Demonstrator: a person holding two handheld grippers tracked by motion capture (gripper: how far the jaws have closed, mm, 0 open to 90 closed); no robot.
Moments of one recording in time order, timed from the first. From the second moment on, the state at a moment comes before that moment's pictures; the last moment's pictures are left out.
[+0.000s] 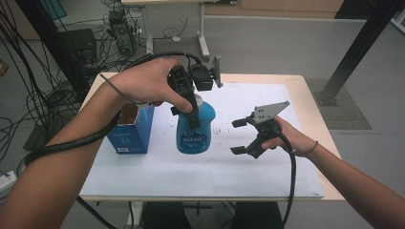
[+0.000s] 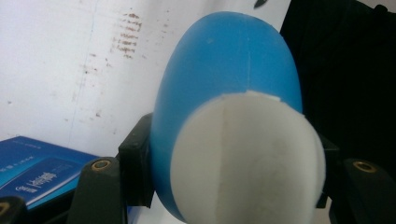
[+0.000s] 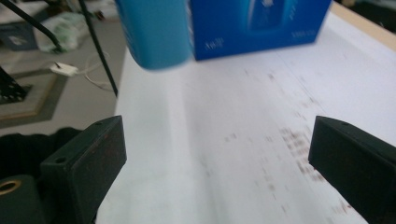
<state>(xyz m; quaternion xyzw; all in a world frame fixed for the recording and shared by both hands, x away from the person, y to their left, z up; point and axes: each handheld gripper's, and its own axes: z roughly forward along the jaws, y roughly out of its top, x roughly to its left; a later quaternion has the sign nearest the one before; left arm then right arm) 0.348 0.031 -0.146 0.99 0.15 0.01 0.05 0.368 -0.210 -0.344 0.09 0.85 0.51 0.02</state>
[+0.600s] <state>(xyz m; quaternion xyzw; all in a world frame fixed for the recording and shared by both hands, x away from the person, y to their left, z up) 0.350 0.043 -0.141 0.98 0.18 0.01 0.06 0.382 -0.238 -0.354 0.20 0.93 0.31 0.03</state>
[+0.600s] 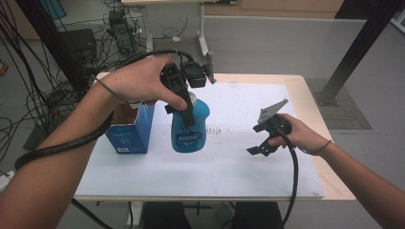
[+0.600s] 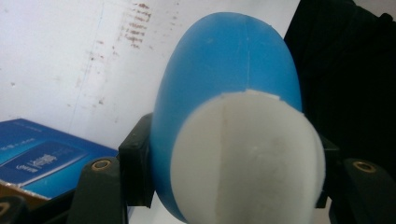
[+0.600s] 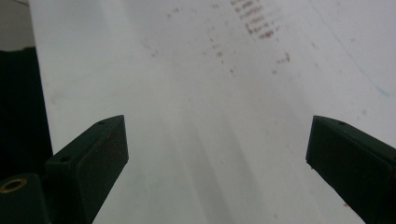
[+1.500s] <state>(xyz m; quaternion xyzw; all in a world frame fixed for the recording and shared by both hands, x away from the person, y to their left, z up) 0.366 0.054 -0.086 0.96 0.28 0.05 0.07 0.387 -0.237 -0.360 0.24 0.95 0.22 0.03</state>
